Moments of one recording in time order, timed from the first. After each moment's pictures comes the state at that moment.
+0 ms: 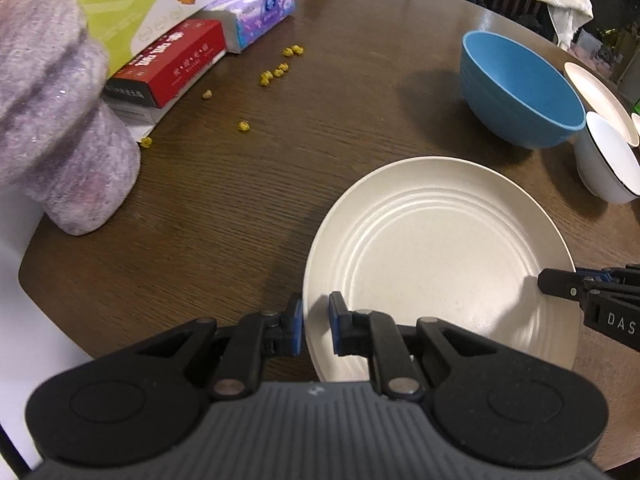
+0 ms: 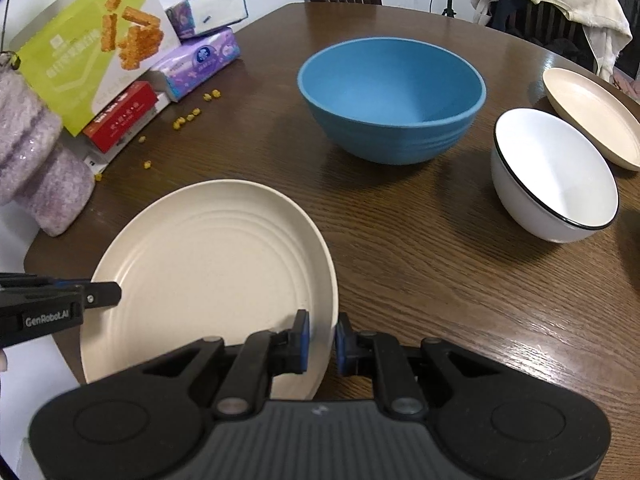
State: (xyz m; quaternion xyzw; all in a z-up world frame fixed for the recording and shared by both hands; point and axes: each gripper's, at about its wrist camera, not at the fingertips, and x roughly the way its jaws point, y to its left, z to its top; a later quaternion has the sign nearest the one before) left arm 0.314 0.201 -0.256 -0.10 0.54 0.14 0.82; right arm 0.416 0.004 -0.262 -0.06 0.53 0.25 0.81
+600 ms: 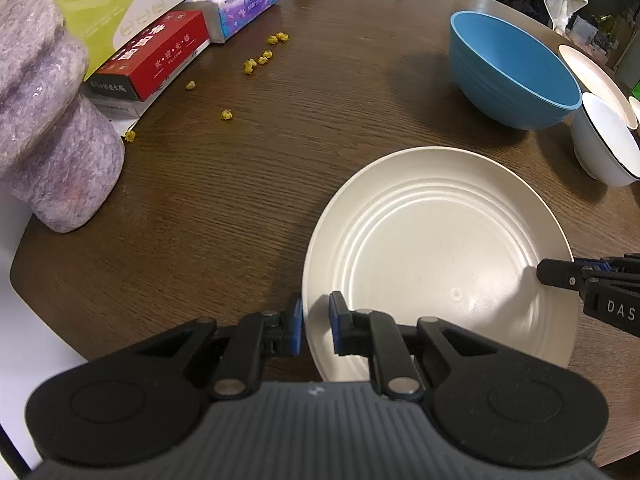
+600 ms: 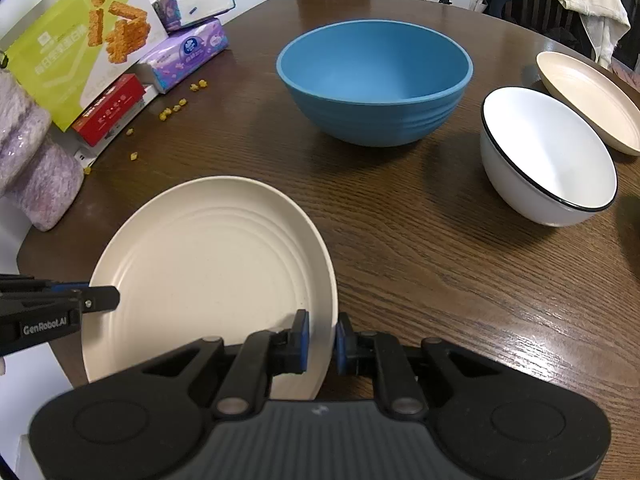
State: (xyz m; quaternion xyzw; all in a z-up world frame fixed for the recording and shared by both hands) left arm 0.319 0.197 -0.264 -0.09 0.55 0.13 0.82; right arm 0.418 -0.005 -0.271 -0.06 0.54 0.25 0.80
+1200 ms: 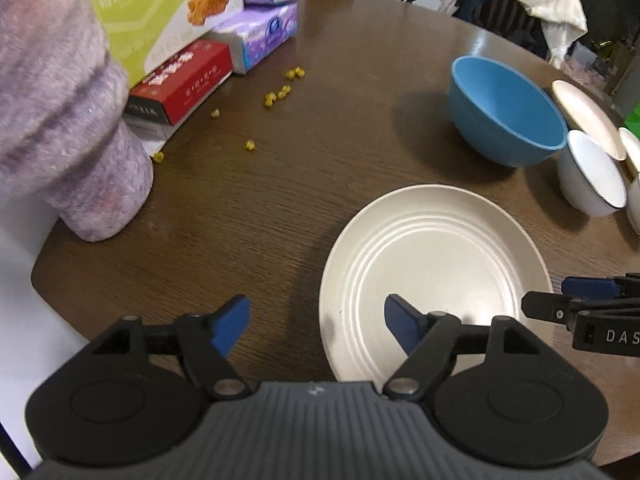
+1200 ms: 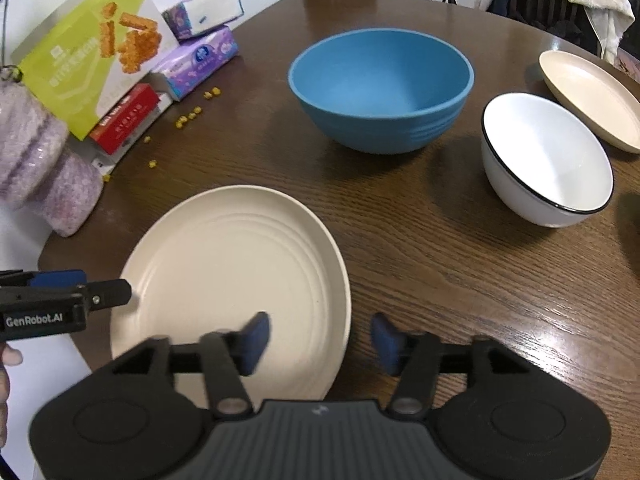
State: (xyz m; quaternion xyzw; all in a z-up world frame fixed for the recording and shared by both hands) left arm 0.300 0.201 -0.225 -0.10 0.52 0.14 0.84; right arm 0.413 -0.009 -0.251 -0.04 0.55 0.26 0.79
